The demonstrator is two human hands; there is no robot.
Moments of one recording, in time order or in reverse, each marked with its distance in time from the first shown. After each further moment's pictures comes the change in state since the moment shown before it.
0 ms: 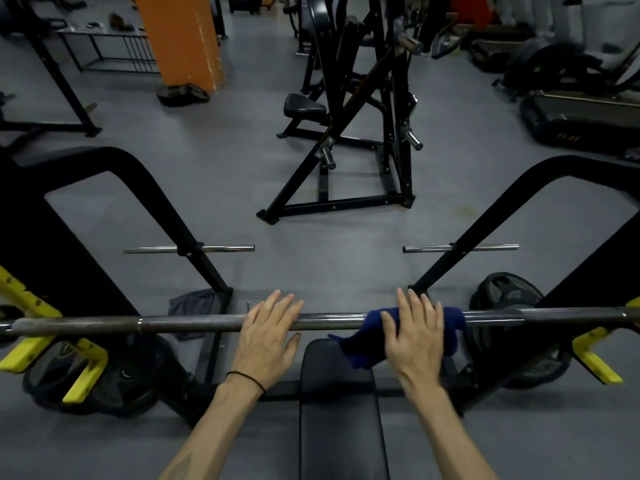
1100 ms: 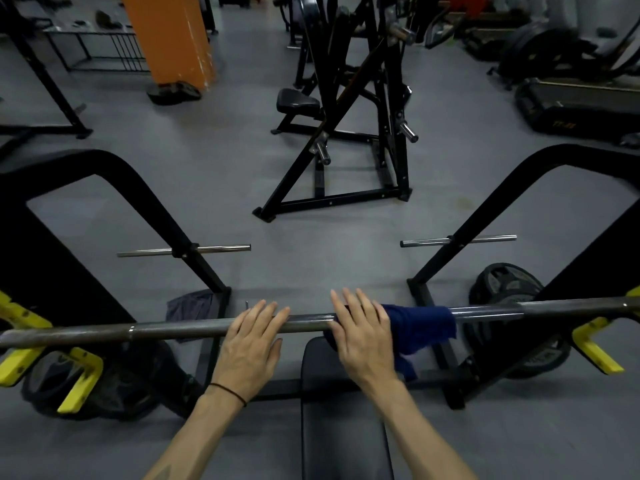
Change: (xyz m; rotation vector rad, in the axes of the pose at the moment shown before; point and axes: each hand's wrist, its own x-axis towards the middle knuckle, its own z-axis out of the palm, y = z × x) left_hand -0.016 -0.022 0.006 0.059 0.102 0.103; right_hand -0.010 -0.058 0.024 0.066 -0.010 -0.348
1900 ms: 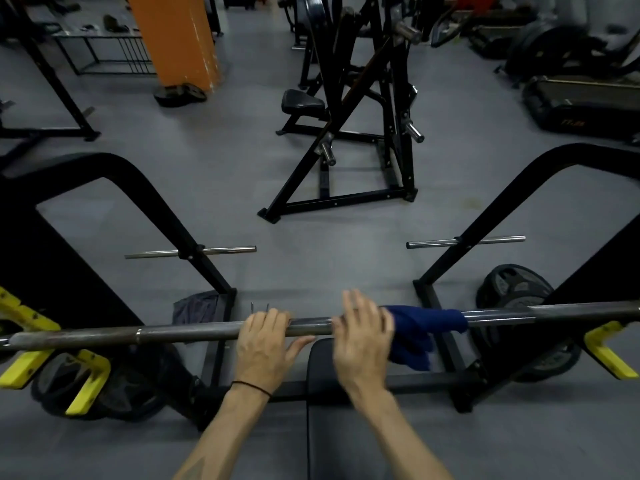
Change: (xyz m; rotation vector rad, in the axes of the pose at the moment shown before) left_hand 0.020 0.019 0.002 0.024 0.117 -0.166; right_hand 0.006 -0.041 0.001 0.099 0.049 0.298
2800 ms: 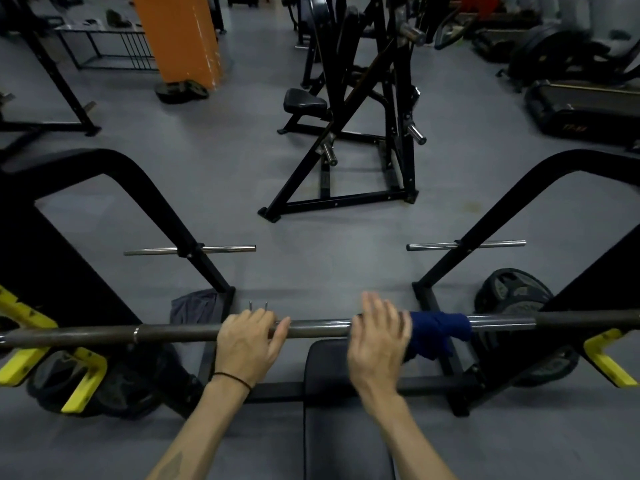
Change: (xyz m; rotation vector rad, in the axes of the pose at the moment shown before) left_hand 0.015 -0.021 -0.014 0.073 -0.032 -0.026; right_hand 0.006 0.025 -0.006 -0.076 0.078 0.054
